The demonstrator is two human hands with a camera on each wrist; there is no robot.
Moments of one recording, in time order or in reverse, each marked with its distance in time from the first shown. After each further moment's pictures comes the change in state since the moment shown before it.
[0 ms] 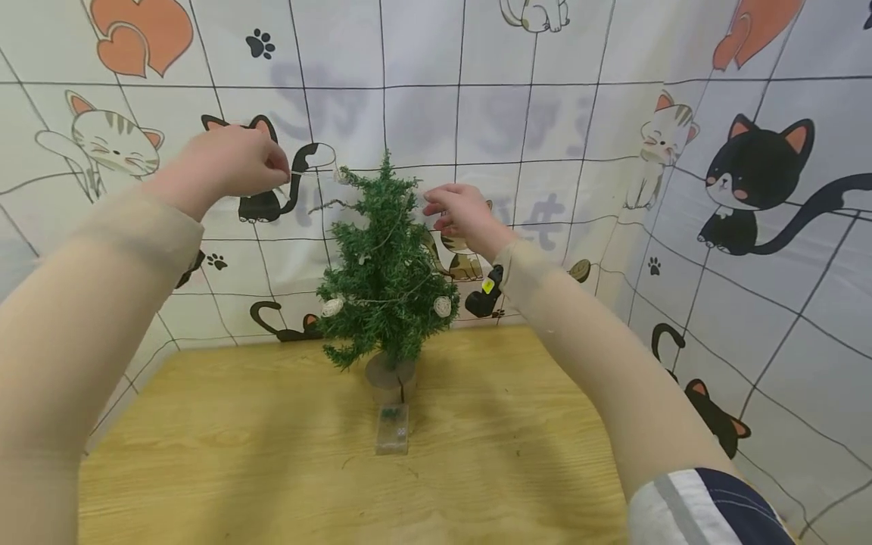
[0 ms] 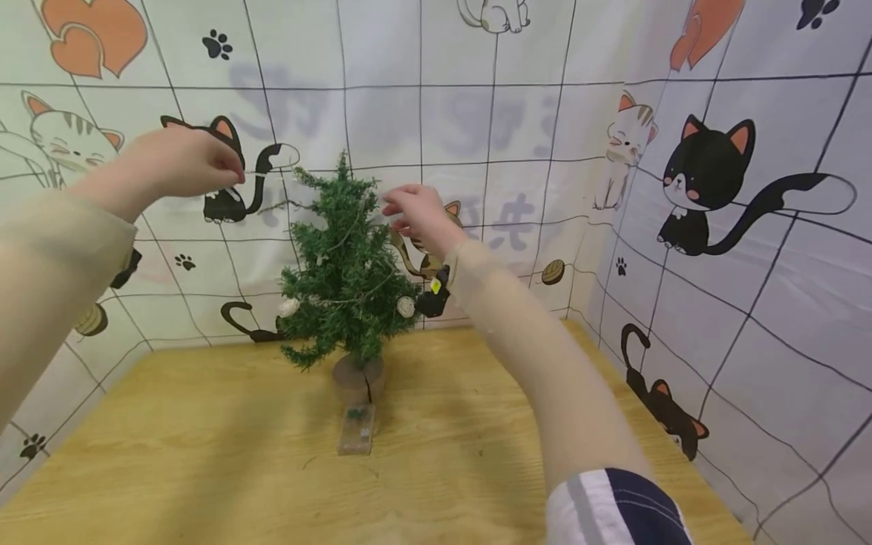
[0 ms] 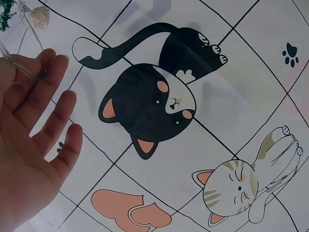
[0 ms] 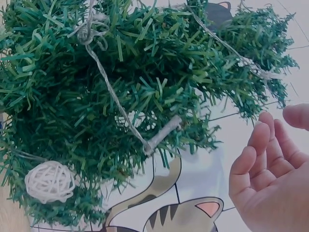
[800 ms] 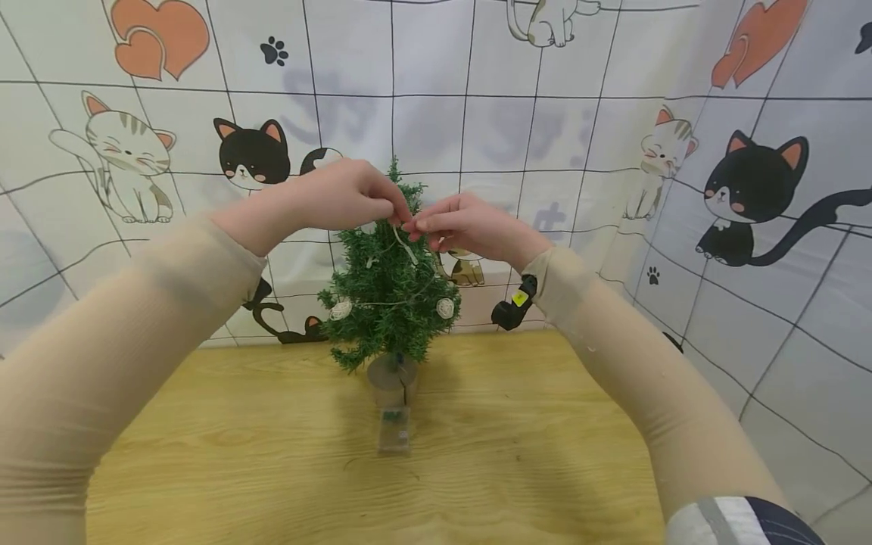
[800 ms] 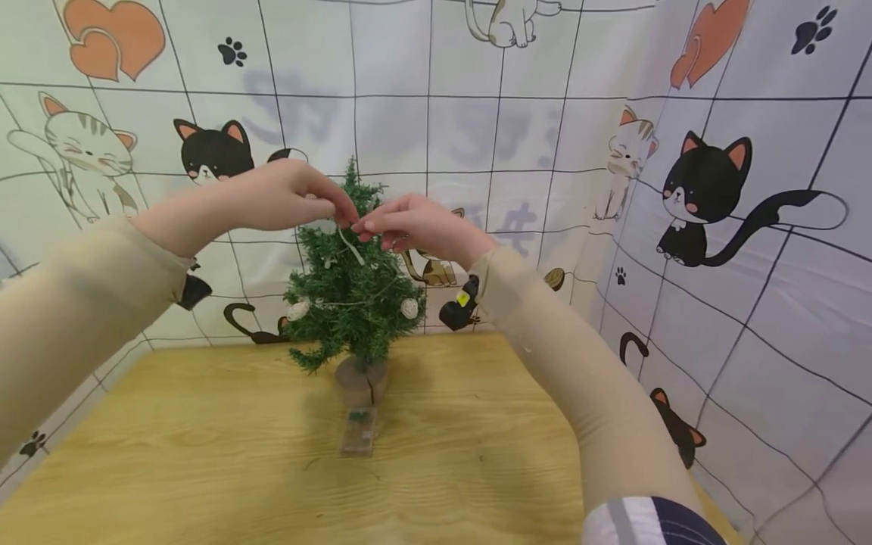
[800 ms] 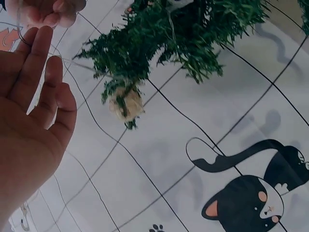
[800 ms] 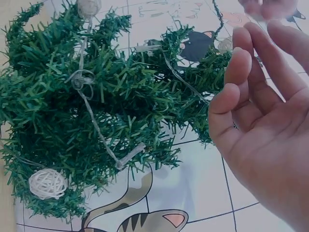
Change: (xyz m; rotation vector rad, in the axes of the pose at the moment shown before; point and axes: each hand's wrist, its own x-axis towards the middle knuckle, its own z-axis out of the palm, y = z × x) left_hand -0.017 0.107 0.003 -0.390 -0.053 0.363; right_hand -0.037 -0.028 -0.009 -0.054 -0.539 -0.113
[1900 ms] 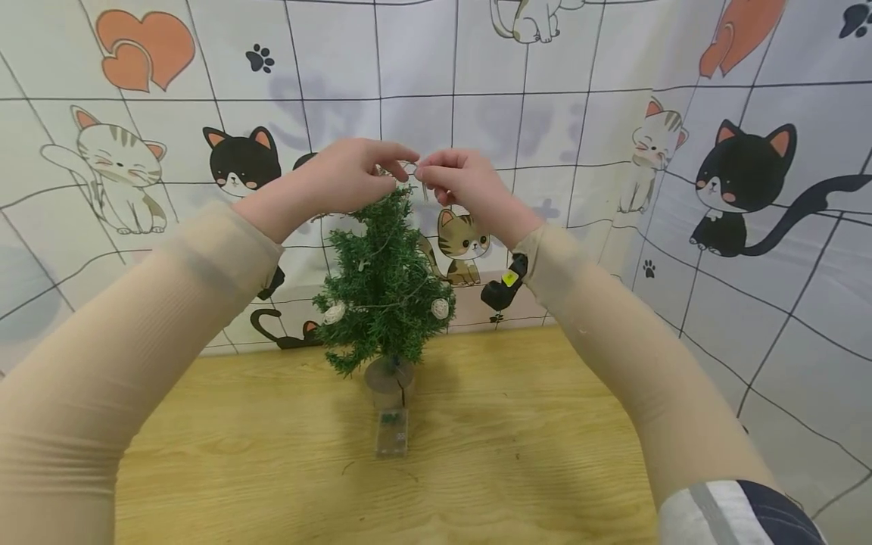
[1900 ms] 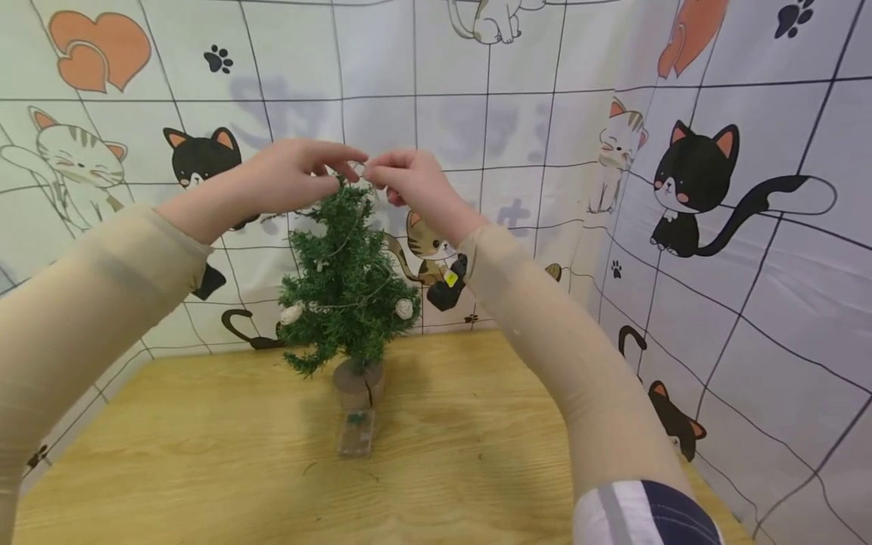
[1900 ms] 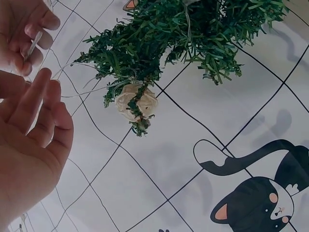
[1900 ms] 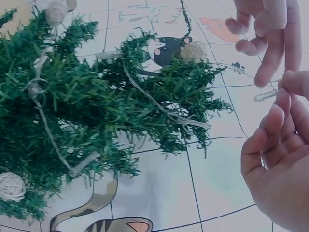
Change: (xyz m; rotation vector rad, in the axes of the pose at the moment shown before) left_hand 0.025 0.012 -0.006 -0.010 0.111 -0.091; right_hand 0.003 -0.029 -0.005 -0.101 0.389 -0.163
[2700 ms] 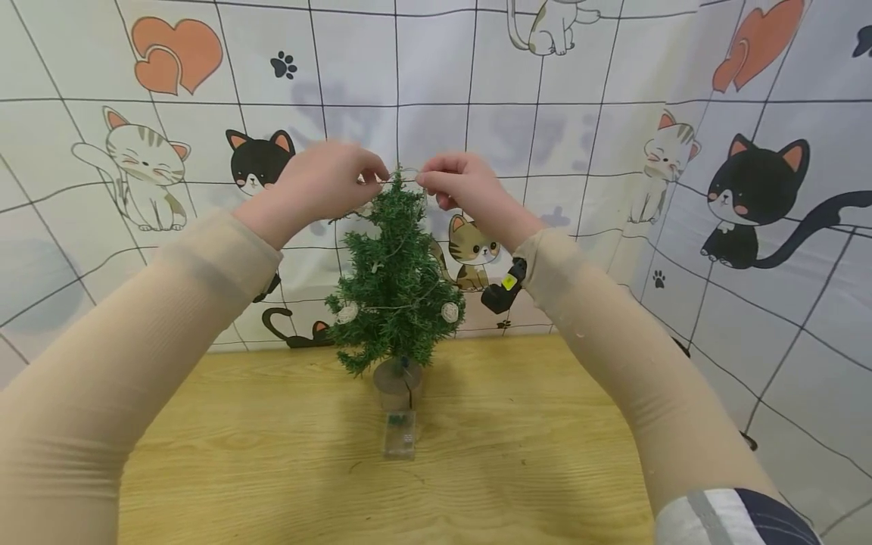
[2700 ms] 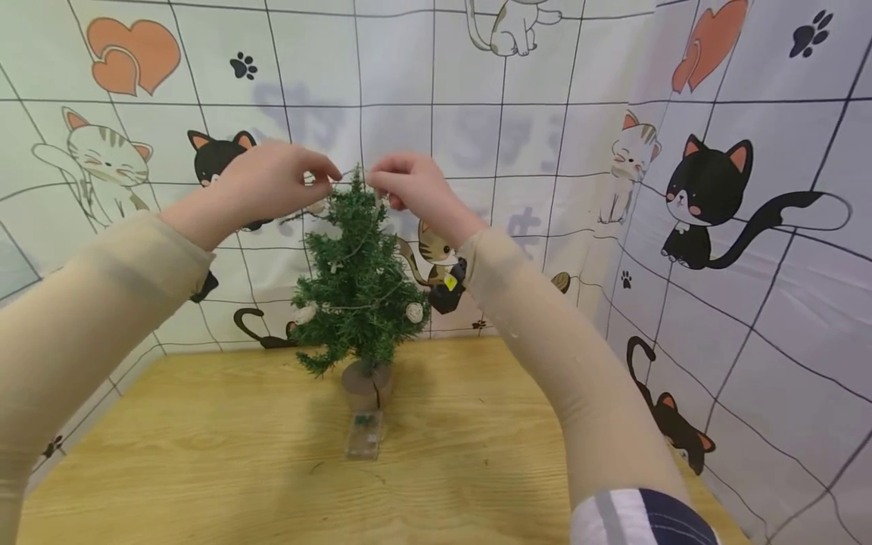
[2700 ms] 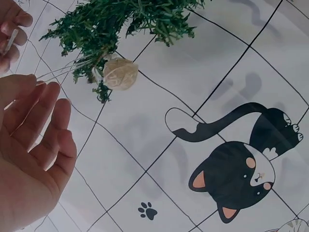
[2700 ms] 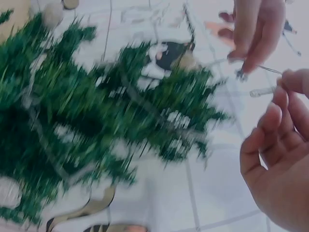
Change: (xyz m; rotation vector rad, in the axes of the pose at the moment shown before) left_hand -0.020 -0.025 -0.005 0.284 0.129 -0.083; right_hand 0.006 -0.005 0.013 -0.073 -0.013 -0.013
